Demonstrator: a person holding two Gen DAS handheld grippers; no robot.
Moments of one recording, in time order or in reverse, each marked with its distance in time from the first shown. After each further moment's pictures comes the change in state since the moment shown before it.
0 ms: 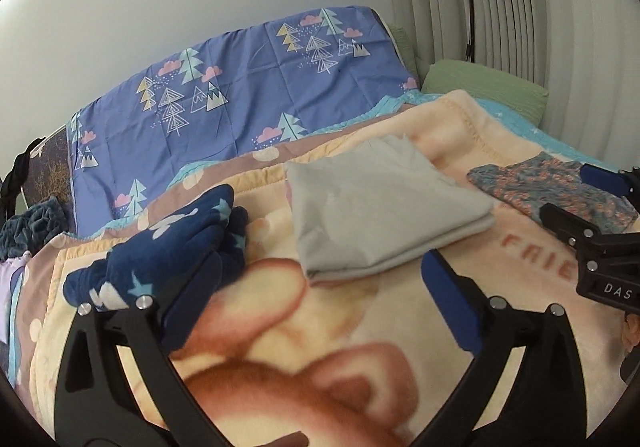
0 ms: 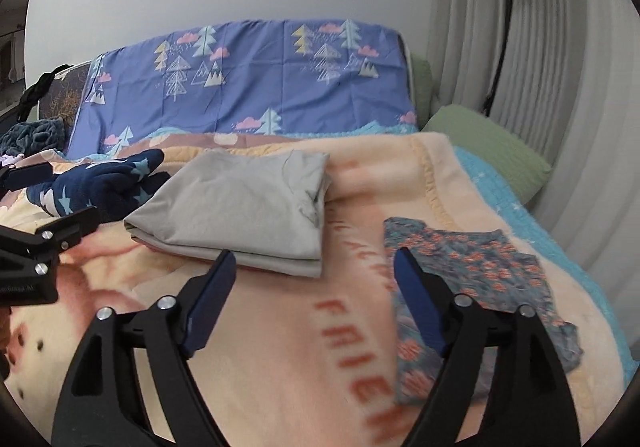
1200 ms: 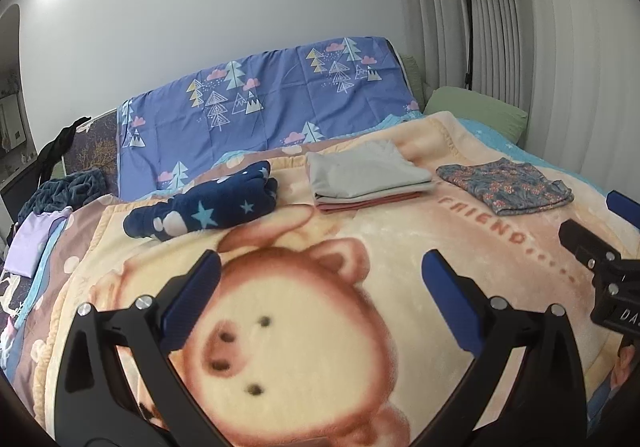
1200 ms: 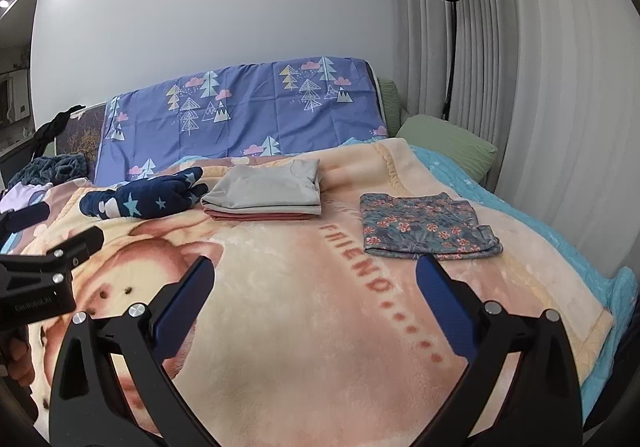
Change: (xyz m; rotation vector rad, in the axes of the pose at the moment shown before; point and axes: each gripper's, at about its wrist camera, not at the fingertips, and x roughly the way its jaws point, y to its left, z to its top) left arm -0.202 -0.024 -0.081 -0.083 -0.063 0.062; right arm -0.212 0.011 -0.076 0.123 -0.091 -0.001
